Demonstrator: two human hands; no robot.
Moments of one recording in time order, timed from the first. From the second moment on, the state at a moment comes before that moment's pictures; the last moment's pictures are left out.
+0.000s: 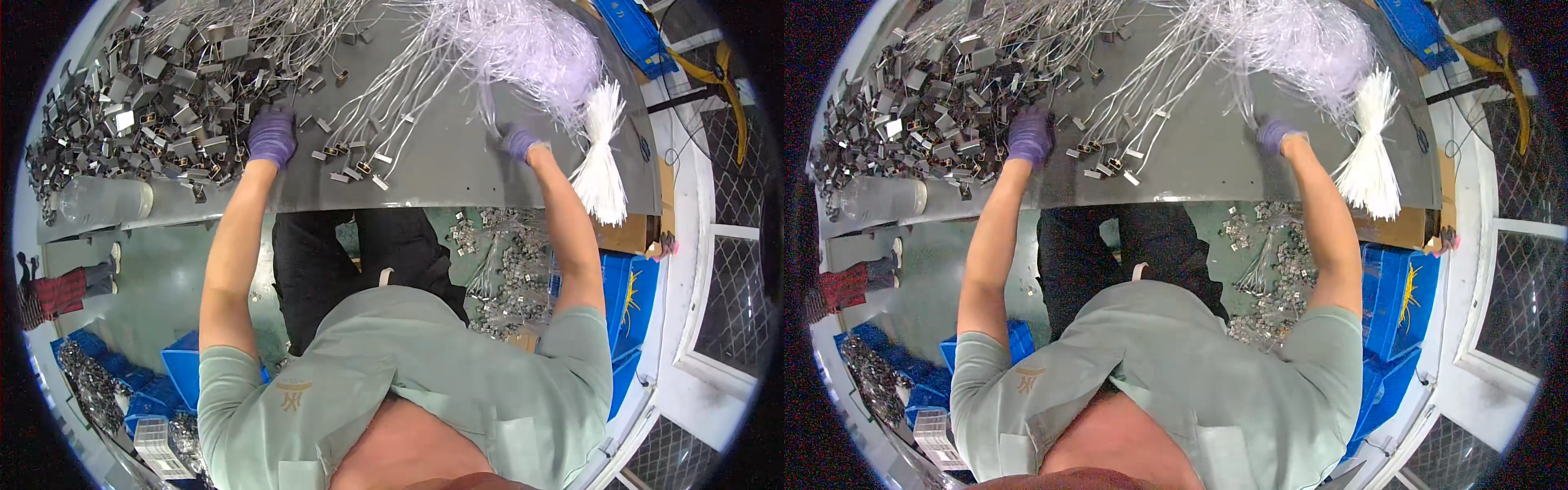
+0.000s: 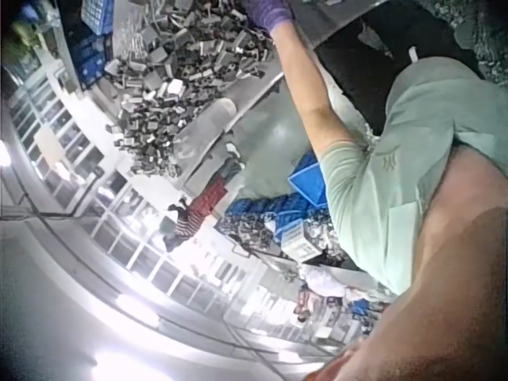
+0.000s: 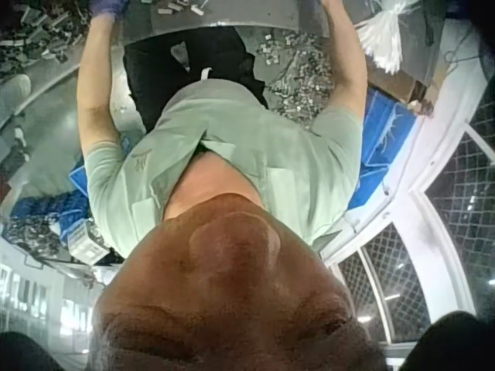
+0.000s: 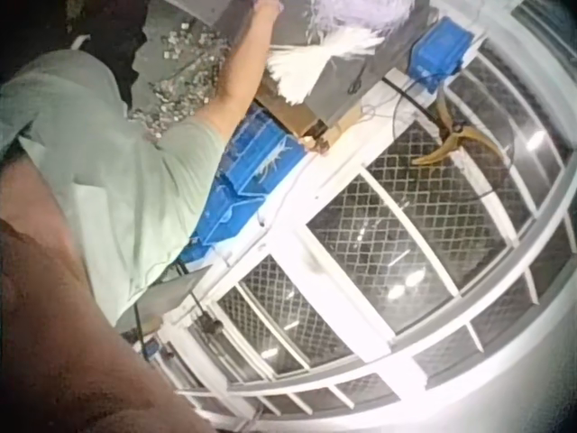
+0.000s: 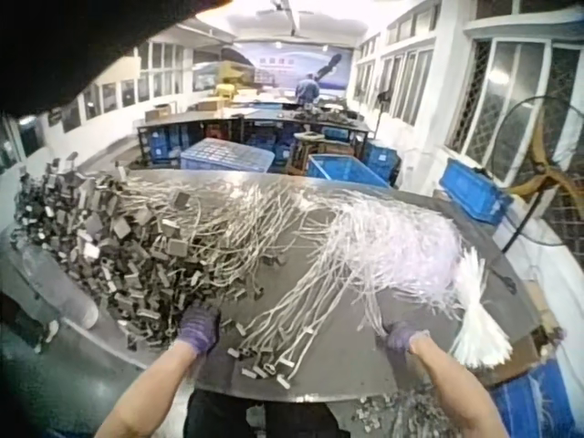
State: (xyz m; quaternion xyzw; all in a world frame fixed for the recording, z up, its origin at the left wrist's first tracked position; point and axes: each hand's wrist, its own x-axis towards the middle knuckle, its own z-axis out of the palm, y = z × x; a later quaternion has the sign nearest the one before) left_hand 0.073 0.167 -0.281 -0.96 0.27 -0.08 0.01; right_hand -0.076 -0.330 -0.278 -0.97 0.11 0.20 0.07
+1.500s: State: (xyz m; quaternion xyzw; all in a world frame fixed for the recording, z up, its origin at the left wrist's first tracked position) left_hand -0.317 0.370 -0.321 -0.66 -0.05 0.11 -0.74; right_hand -0.152 -0.146 -0.264 -0.79 0.15 0.06 0.59
